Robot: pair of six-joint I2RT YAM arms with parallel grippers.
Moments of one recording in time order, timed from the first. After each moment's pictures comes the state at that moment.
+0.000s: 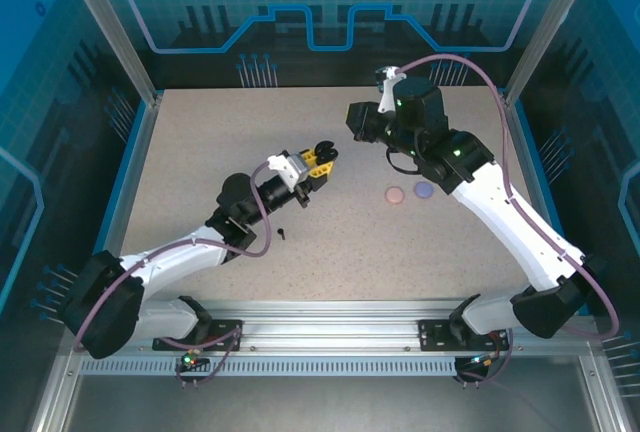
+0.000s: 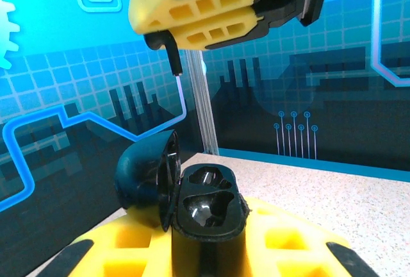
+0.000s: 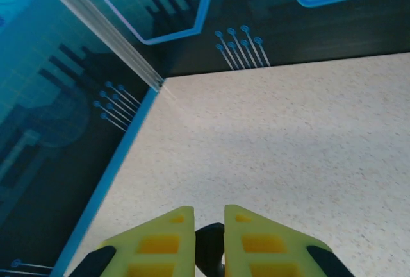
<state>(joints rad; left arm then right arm) -0.62 1.27 0.63 0.83 0.28 0.13 0.62 1.37 1.56 -0.55 -0.01 0.55</state>
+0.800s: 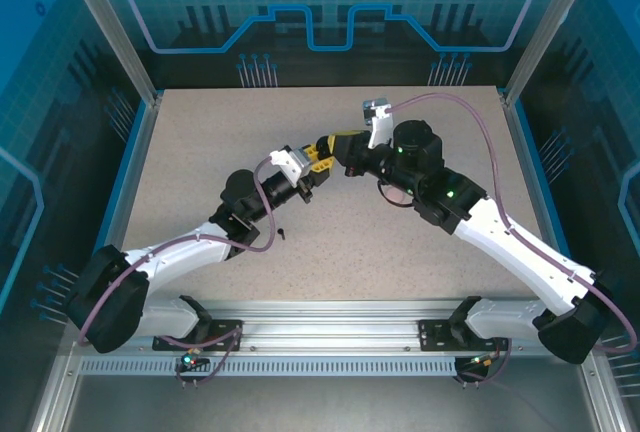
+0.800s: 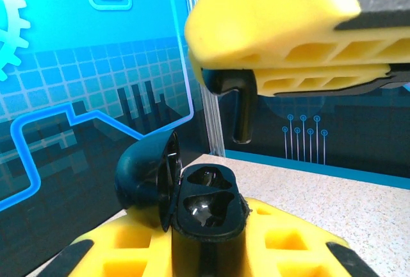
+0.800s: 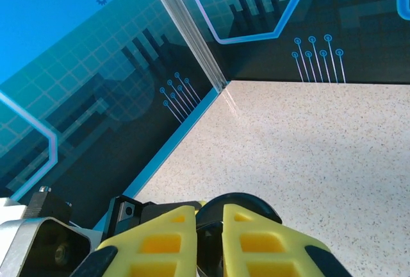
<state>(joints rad) -0.62 1.30 0.65 0.84 0.24 0.11 0.73 1.21 1.21 -0.19 -0.06 0.48</state>
